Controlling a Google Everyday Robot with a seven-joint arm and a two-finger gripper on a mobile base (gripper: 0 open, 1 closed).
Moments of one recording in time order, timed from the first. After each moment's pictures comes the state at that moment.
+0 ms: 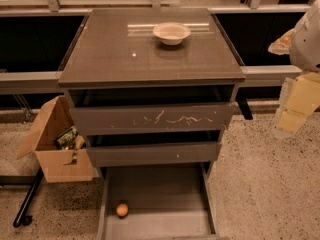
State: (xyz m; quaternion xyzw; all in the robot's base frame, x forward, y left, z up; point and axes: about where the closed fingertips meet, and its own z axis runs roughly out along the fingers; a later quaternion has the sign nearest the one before) arm 0.438 -0.216 0.978 -0.60 0.78 -0.04 0.16
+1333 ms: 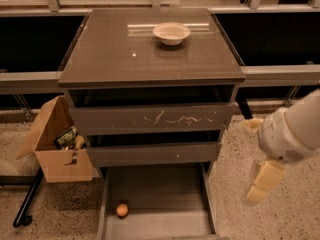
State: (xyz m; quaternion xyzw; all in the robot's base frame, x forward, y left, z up) arm 0.403 -0.196 0.813 -0.61 0.76 0.11 0.19
